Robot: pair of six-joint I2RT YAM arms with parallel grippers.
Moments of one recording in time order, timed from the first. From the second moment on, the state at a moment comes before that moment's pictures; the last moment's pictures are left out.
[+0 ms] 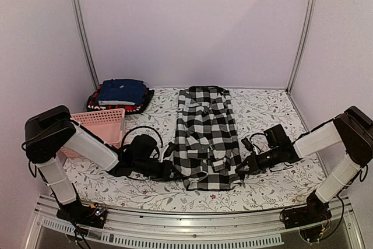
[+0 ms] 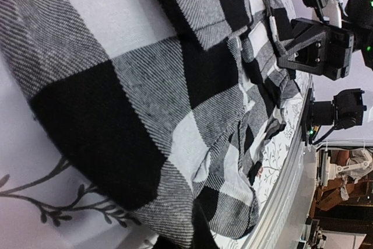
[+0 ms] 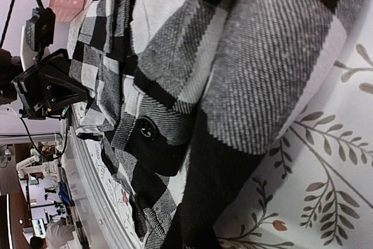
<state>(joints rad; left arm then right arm) -0.90 1.76 0.57 0.49 0.42 -0.82 0.48 1.61 0.48 0.14 -0.77 0.44</state>
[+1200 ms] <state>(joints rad) -0.58 1.91 1.12 0.31 0.58 -0.64 0.28 1.79 1.02 0.13 -0.83 0.46</state>
